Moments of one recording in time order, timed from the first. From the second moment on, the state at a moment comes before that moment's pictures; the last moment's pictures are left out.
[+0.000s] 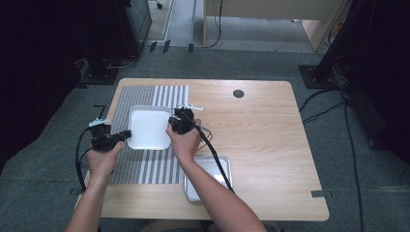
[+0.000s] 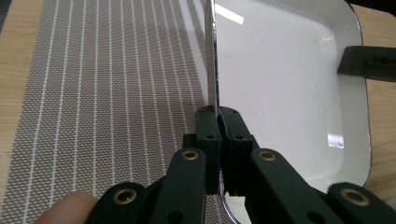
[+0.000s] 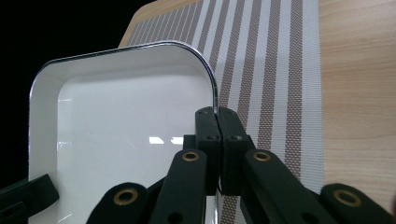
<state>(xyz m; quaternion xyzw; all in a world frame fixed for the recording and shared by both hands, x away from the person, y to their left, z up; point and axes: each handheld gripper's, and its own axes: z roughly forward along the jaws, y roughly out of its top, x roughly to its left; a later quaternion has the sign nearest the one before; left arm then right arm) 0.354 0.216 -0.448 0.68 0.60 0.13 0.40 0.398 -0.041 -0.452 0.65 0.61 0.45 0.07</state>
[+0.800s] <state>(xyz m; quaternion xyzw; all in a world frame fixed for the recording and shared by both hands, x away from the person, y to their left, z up) 0.405 0.228 -0.484 0.67 0.64 0.11 0.35 0.447 -0.014 -0.495 0.67 0.61 0.41 0.06</state>
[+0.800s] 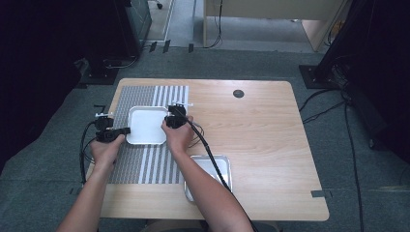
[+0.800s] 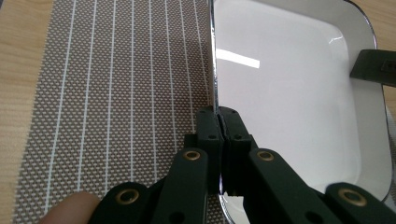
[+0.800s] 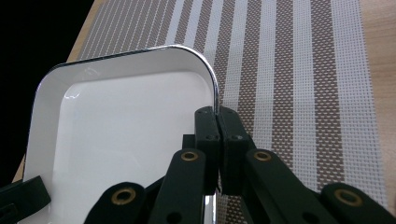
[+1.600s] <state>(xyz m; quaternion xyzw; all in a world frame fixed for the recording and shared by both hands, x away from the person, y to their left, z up) 0.418 0.228 -0.495 0.68 0.65 0.10 0.33 0.458 -0.017 -0.513 0.65 0.64 0.41 0.06</state>
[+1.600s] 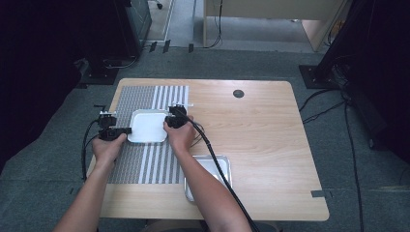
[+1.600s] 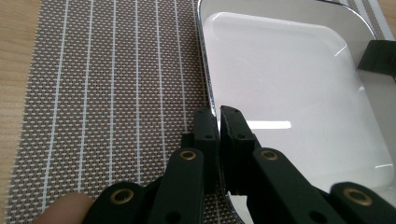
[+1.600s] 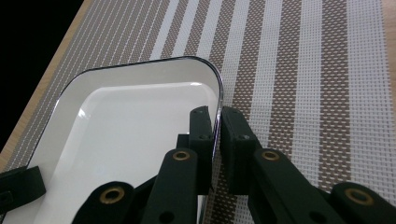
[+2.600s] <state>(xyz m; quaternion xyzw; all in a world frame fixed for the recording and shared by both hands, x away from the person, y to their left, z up) 0.375 0.212 -0.451 0.68 0.58 0.15 0.42 0.421 -0.066 -0.459 0.53 0.71 0.46 0.10</state>
